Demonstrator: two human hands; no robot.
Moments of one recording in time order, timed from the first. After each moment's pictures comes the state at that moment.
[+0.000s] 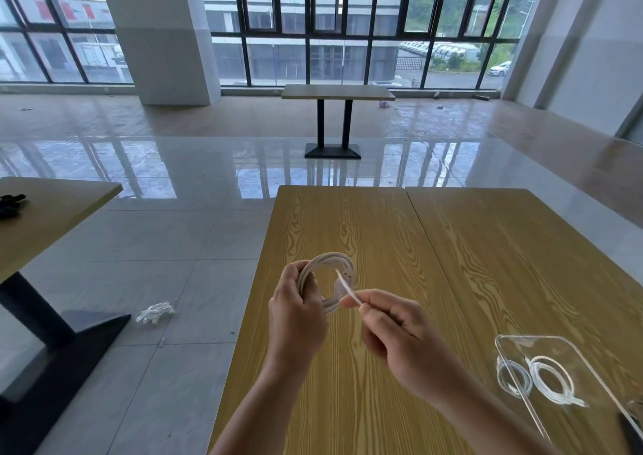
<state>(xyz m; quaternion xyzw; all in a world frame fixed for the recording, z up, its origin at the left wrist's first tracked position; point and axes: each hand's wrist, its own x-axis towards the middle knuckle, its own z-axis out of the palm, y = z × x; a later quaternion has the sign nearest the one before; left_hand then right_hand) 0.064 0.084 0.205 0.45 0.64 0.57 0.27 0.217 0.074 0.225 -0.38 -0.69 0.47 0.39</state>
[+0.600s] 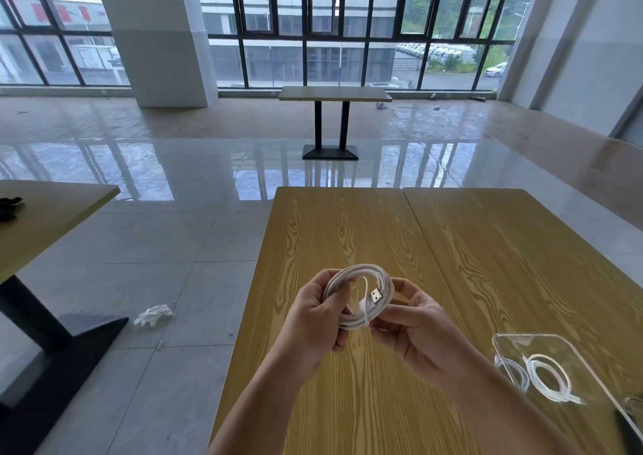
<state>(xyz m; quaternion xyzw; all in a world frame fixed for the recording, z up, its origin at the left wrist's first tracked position) 0.071 0.076 0.217 0.45 0.48 0.52 0.54 0.233 0.094 0.225 -0.39 -0.33 0.75 0.42</state>
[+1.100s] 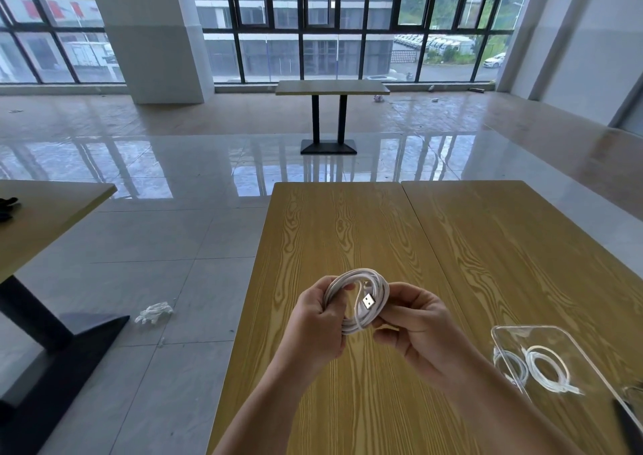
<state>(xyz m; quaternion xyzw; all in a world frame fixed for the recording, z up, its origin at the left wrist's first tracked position) 0.077 0.076 0.204 0.50 0.54 0.48 0.48 0.237 0.089 0.222 -0.37 -0.40 0.72 0.43</state>
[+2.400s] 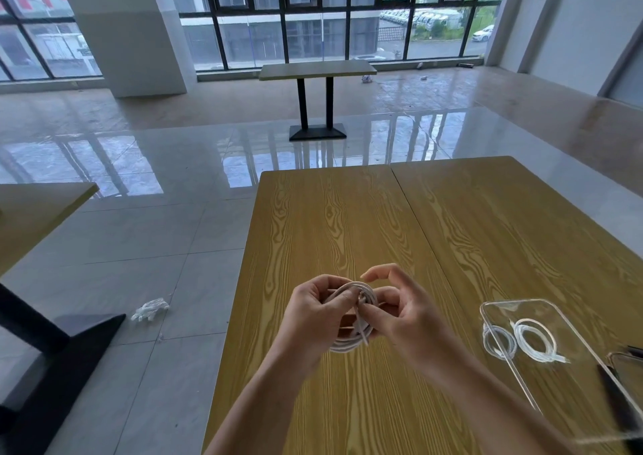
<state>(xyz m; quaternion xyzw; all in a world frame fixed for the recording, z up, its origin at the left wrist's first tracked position) 0.096 0.080 0.201 0.41 0.54 0.48 0.56 0.250 0.083 0.205 -0.46 -0.58 0.54 0.39</state>
